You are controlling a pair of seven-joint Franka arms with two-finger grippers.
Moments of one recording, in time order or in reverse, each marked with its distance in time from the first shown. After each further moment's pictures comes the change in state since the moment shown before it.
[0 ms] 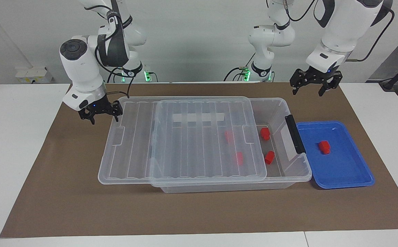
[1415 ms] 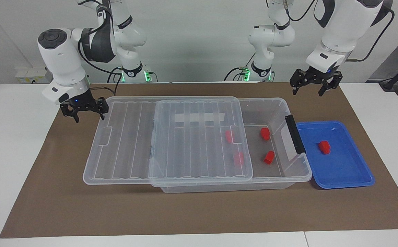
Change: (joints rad) left arm 0.000 0.000 0.000 0.000 0.000 0.000 0.000; right arm -0.069 -0.036 0.005 0.043 0.000 -0.016 -0.032
